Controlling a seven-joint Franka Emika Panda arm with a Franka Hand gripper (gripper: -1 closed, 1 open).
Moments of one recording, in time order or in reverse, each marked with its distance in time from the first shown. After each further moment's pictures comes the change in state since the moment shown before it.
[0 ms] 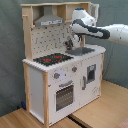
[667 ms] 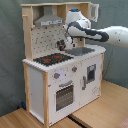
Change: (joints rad) arm -0.041 0.002 0.111 0.131 0.011 0.081 0.090
